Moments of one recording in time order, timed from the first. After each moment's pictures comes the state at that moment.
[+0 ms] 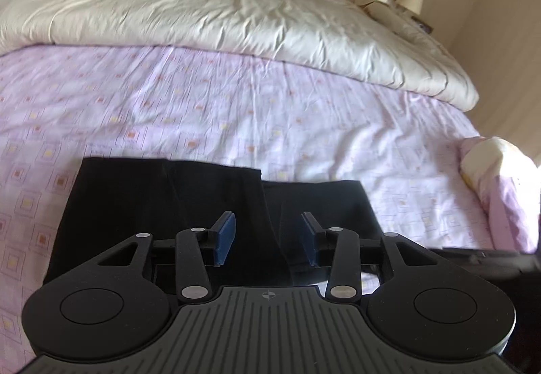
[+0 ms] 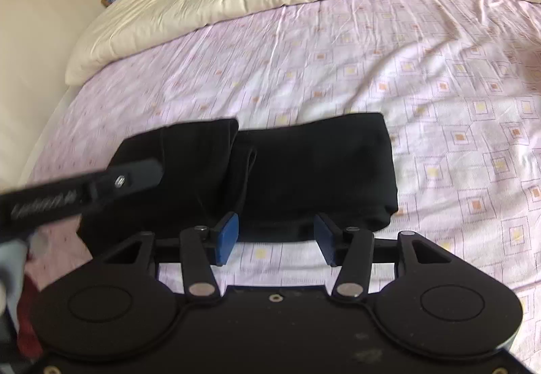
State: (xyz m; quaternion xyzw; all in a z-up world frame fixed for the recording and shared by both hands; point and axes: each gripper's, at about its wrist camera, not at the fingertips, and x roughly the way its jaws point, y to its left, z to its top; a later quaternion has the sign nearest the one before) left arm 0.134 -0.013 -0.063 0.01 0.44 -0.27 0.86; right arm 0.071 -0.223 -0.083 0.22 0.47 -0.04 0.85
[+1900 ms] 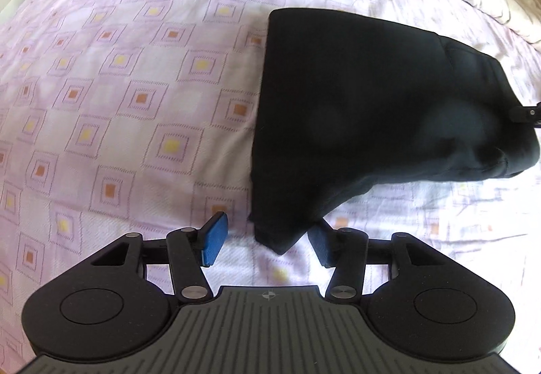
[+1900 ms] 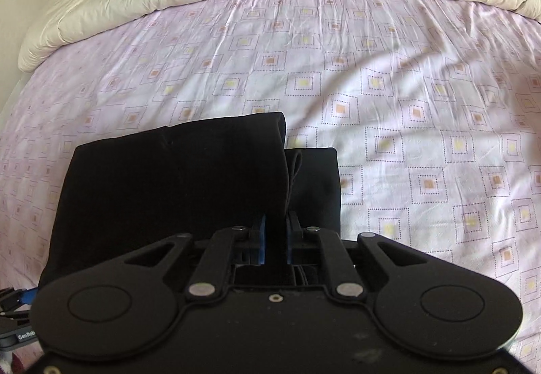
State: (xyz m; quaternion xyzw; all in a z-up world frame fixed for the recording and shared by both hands) left arm 0.131 0.084 -0.157 0.06 0.58 -0.12 0.80; right arm 0.147 -0.271 -0.125 0.14 0.53 -0.08 0.83
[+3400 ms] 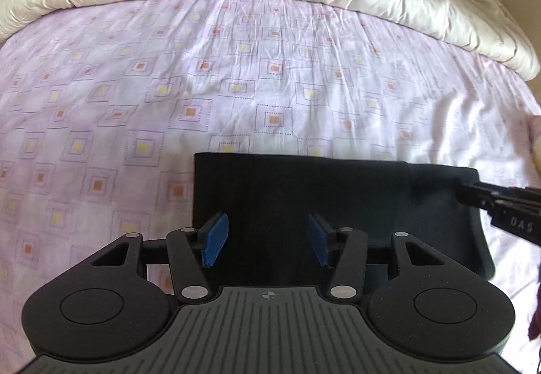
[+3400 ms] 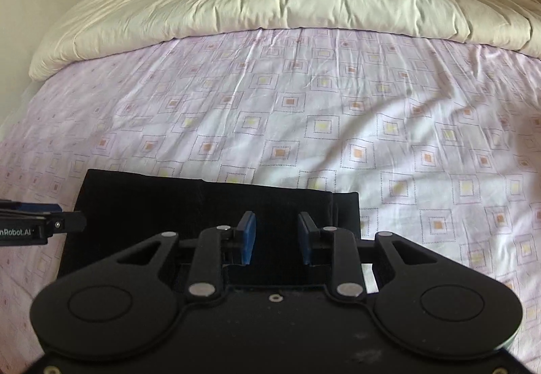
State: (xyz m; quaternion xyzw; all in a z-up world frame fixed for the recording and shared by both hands) left arm 0.227 0.000 -0.120 0.07 0.54 -0.19 0.82; right arm 0.172 -0.252 -0.113 0.11 0.49 -0.07 0.86
